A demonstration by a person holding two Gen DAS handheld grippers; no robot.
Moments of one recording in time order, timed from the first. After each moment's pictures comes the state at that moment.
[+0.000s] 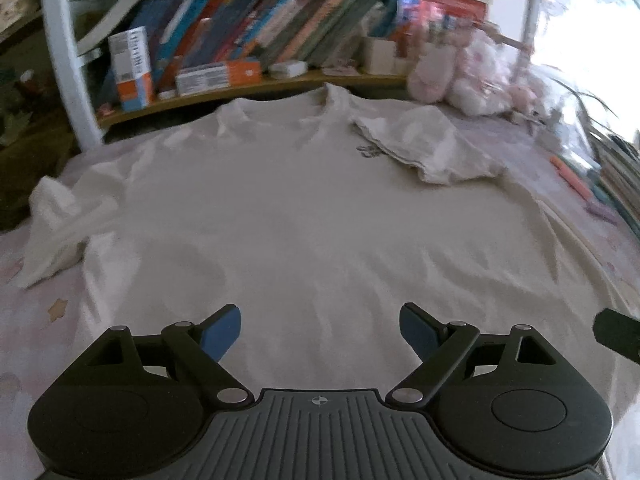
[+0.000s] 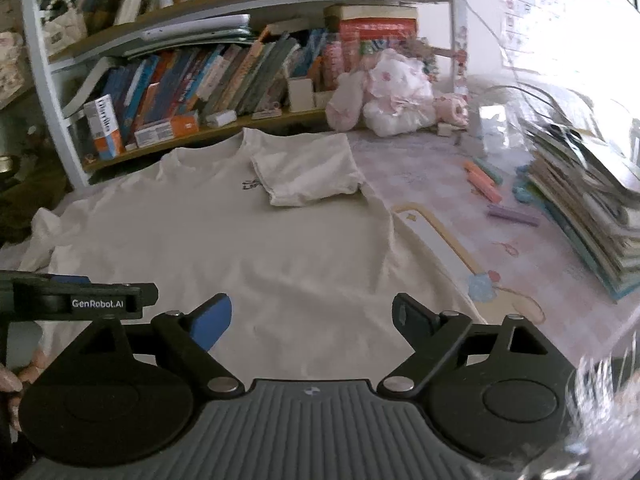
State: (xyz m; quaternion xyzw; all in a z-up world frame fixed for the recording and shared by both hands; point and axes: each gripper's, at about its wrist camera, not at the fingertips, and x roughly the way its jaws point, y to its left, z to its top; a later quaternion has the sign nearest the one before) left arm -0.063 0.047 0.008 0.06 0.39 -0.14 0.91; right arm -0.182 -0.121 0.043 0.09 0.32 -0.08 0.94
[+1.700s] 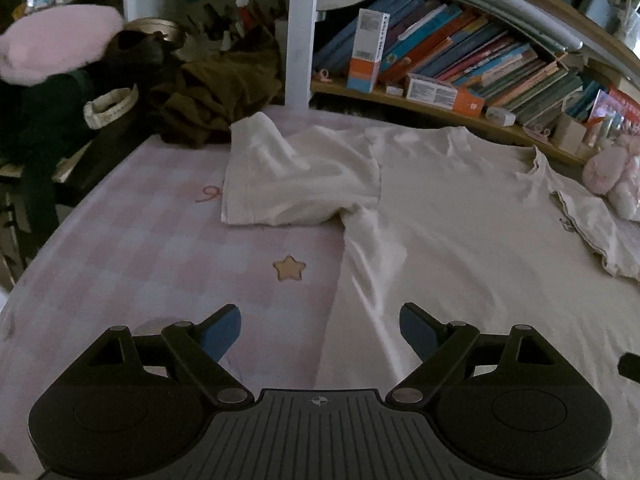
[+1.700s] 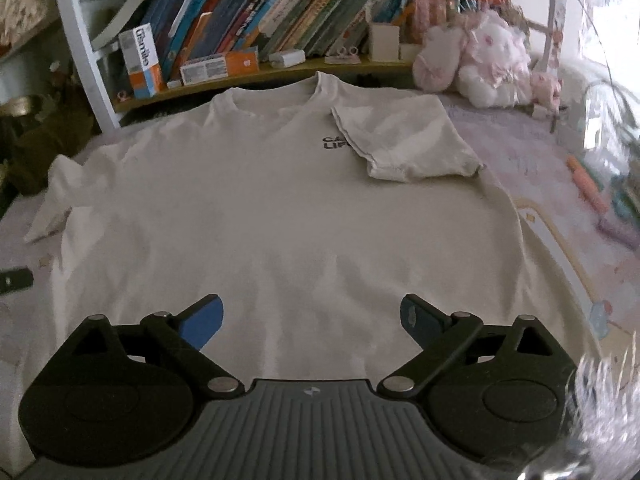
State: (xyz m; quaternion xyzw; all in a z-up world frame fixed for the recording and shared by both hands) left arm -0.037 0.234 0.000 -0.06 0.39 0.02 0.92; right arm -0.083 -0.046 0.020 0.05 0.40 -0.04 0.92
